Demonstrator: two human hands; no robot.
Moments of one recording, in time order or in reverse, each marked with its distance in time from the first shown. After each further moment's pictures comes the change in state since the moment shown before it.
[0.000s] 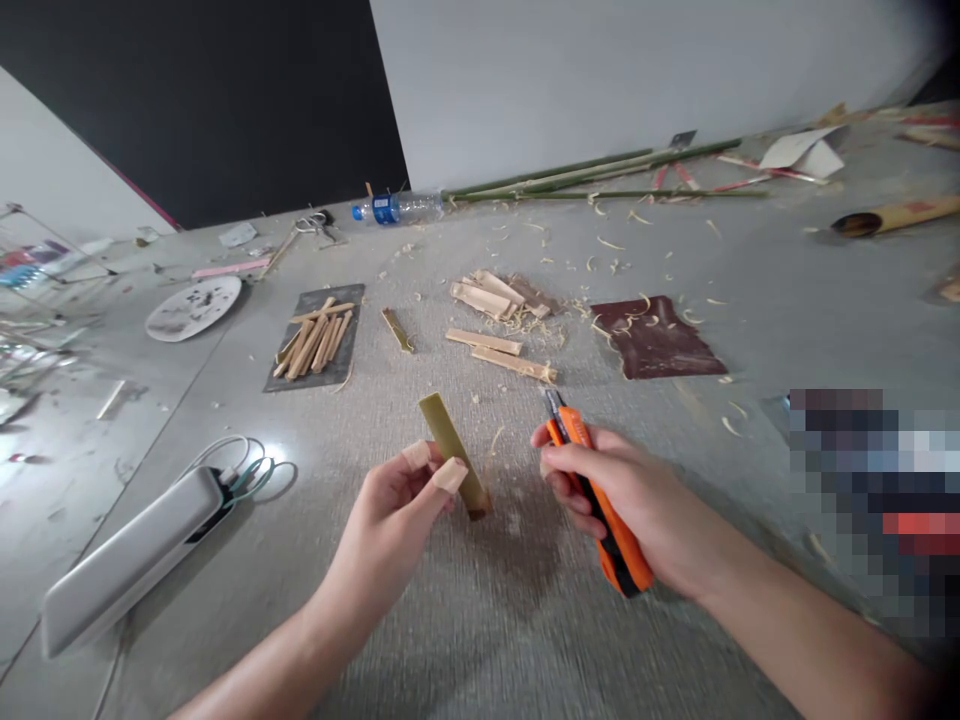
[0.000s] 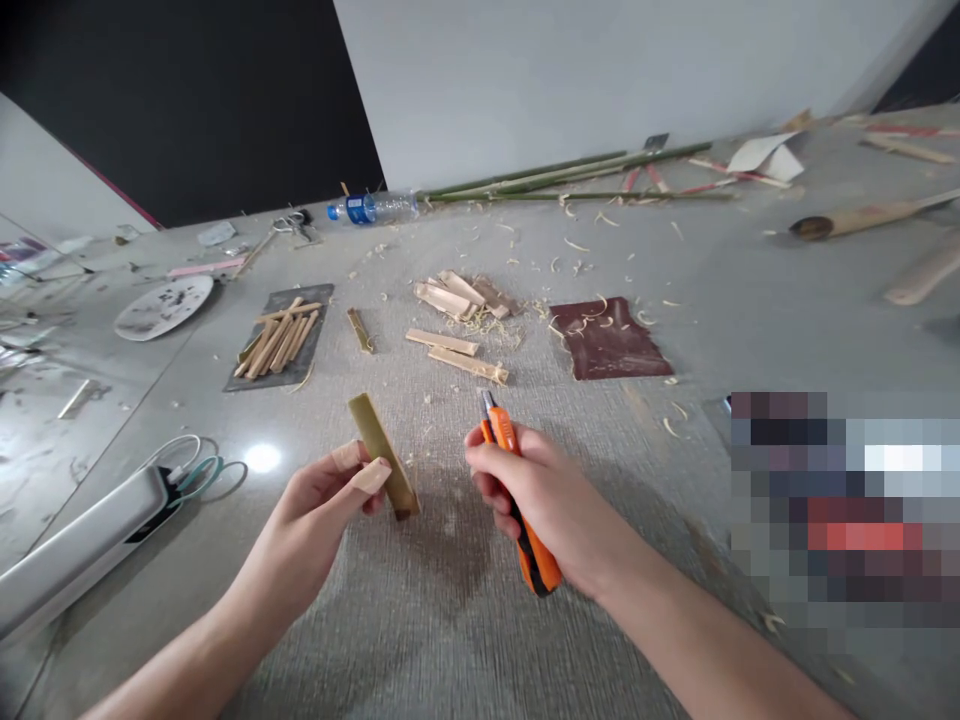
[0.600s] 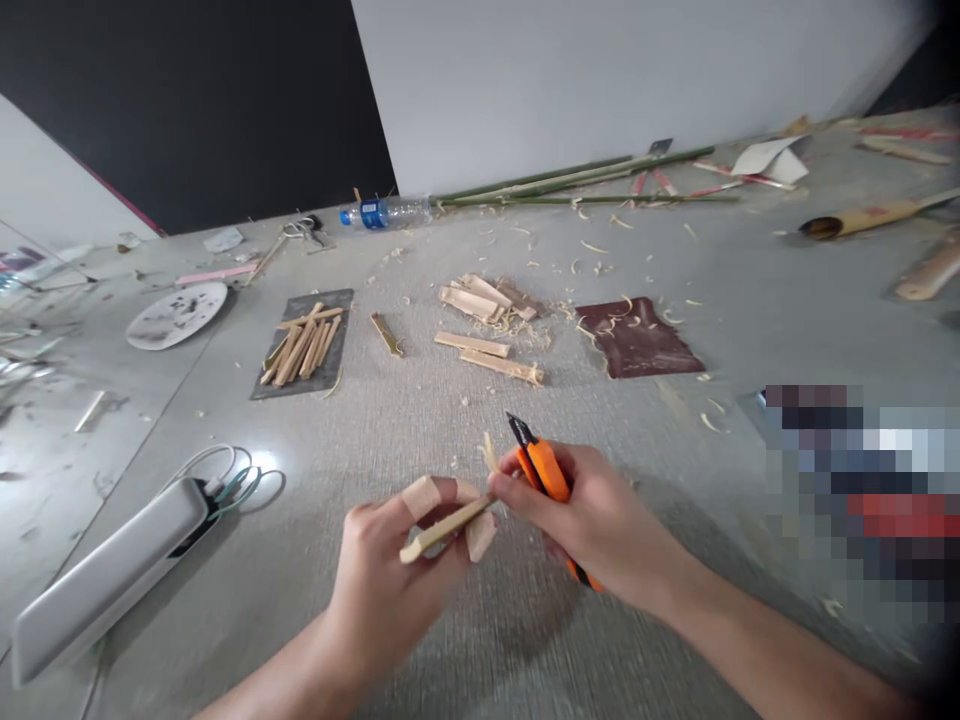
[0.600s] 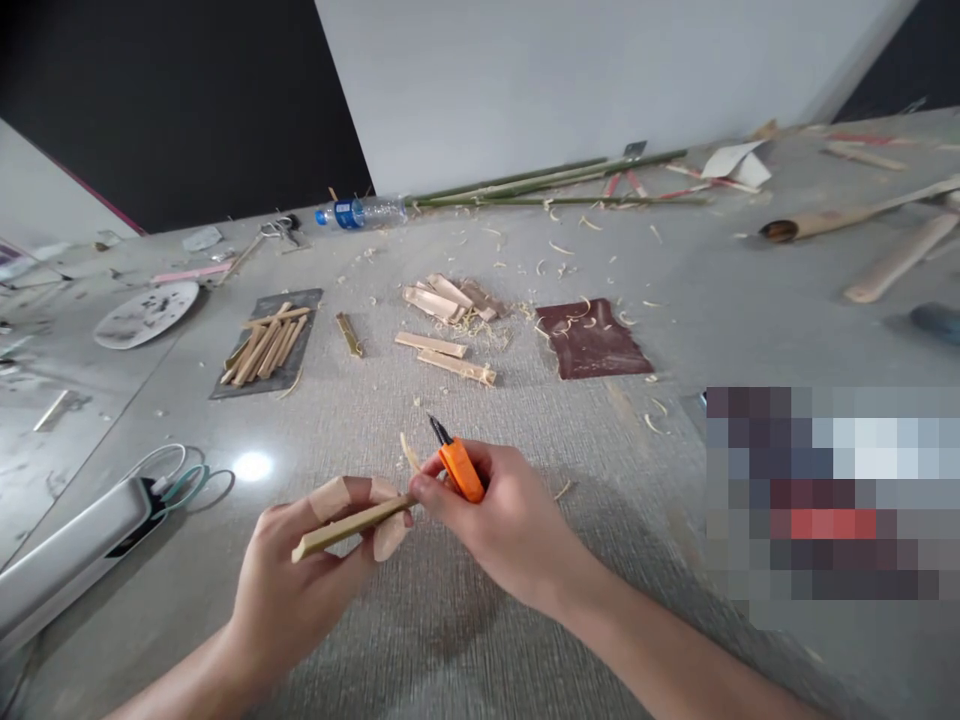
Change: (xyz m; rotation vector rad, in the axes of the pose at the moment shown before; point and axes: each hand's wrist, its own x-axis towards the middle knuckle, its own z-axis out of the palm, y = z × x) left_hand -0.022 0.006 0.010 0.522 0.017 0.240; right_hand -0.011 0.006 0.015 -0.420 -0.082 -0.184
